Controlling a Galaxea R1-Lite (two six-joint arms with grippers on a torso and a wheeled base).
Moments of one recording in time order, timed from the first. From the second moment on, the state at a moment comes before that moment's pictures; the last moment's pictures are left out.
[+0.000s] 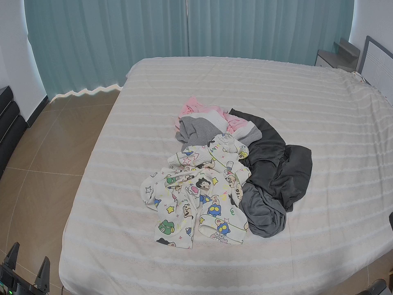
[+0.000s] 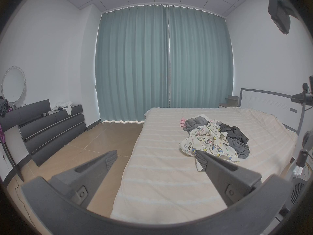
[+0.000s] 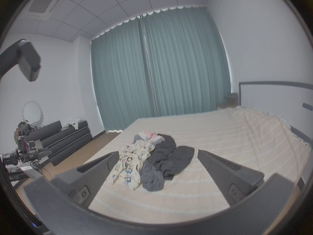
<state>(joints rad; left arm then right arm) 0.00 0.02 -0.02 0.02 0.04 -0.01 0.01 0.31 -0.35 -0.01 0.20 0.10</state>
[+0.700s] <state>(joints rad) 0.00 0.02 -0.02 0.02 0.04 -0.01 0.29 1.15 -0.38 -0.28 0.26 0.39</state>
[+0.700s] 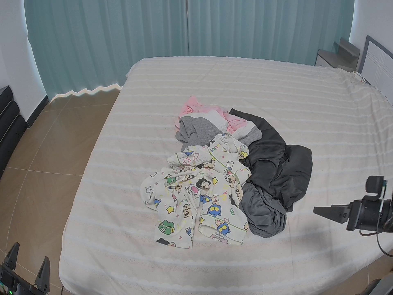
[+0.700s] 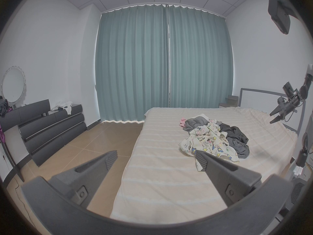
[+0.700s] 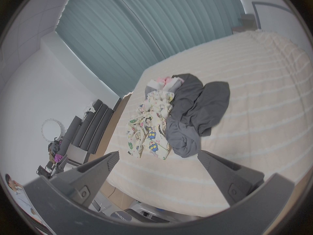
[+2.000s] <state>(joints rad) 0.00 0.02 -0.02 0.02 0.04 -0.01 0.64 2.19 -0.65 -0.75 -0.03 0.88</state>
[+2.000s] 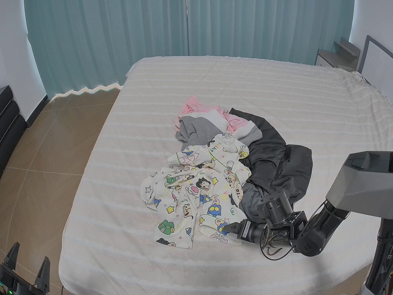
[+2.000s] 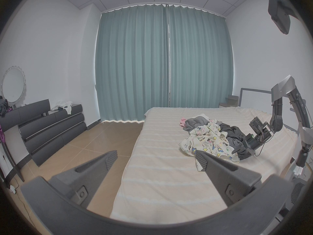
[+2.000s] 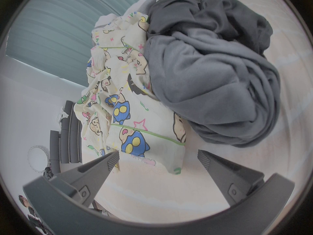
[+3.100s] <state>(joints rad) 0.00 0.02 -0.02 0.02 0.04 -0.01 0.66 2.35 -0.87 -0.74 -0.06 0.98</state>
